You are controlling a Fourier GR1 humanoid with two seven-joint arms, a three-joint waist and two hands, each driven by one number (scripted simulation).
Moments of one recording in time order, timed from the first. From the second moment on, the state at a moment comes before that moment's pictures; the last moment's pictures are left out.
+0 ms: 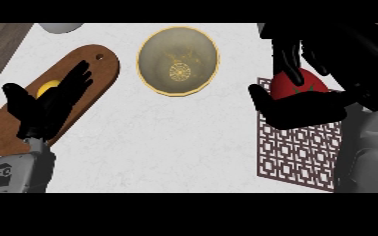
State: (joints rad) left arm -0.21 0.23 0.15 -1.50 0.09 -0.22 0.29; right arm -0.80 -0.10 -0.05 -1.95 0.57 0.88 0.74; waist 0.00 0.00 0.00
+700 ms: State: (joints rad) left arm -0.22 0.22 0.14 -1.50 0.08 -0.22 0.28; right arm -1.11 0.00 0.06 -1.43 0.74 0.51 0.67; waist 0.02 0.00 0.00
